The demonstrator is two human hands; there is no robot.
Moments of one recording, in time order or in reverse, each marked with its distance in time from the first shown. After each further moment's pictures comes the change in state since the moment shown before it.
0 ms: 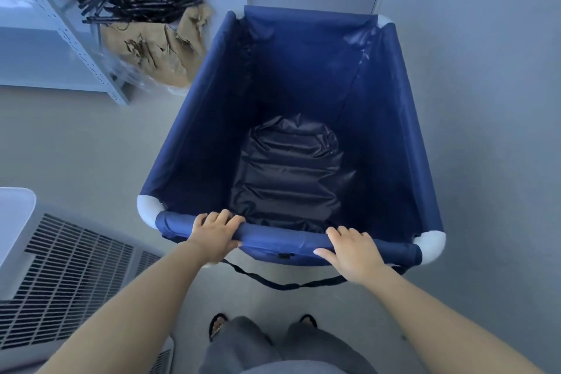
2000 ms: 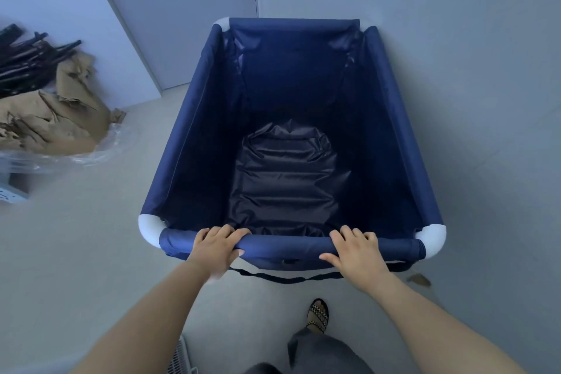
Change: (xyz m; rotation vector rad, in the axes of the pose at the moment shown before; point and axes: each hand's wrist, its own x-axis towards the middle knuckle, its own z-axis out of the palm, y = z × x) left_hand 0.082 -0.046 -0.044 0.065 -0.011 0.422; right_hand -0.007 -0.060 0.009 0.095 0.109 0.485
